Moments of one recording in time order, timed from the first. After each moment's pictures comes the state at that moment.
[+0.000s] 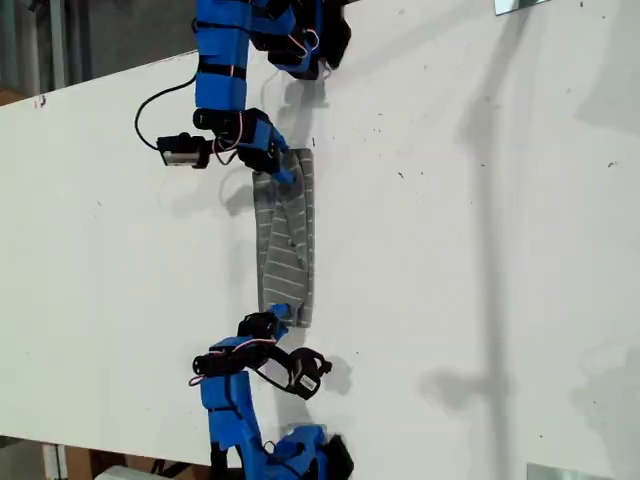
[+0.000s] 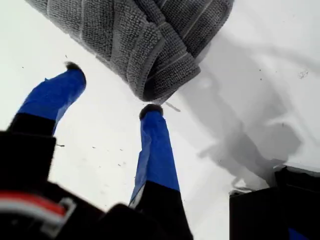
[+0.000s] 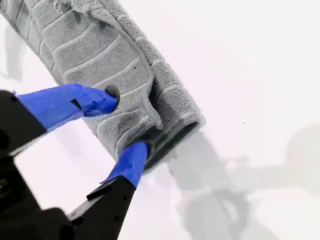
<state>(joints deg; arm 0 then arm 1) -18.0 87.3 90.9 77.3 -63.2 15.8 110.1 118.5 80.6 68.6</state>
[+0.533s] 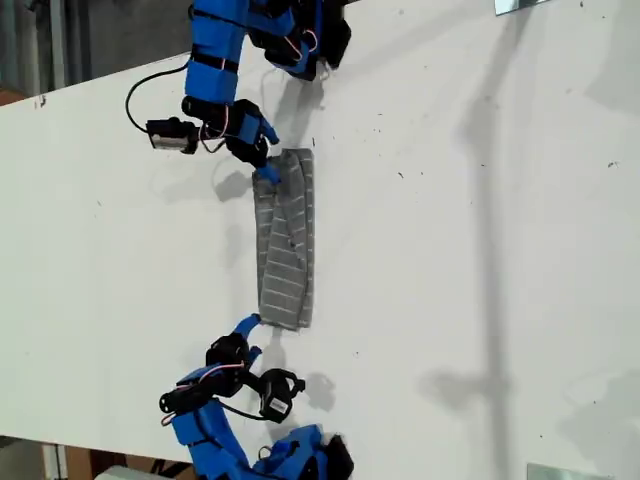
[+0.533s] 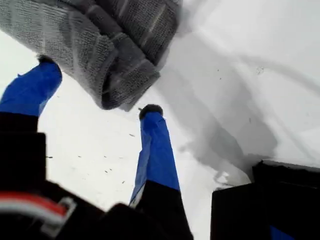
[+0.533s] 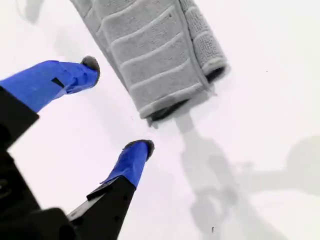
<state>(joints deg) -27.2 99.5 94.6 85.5 -59.9 25.3 113.5 127.3 76.6 65.2</state>
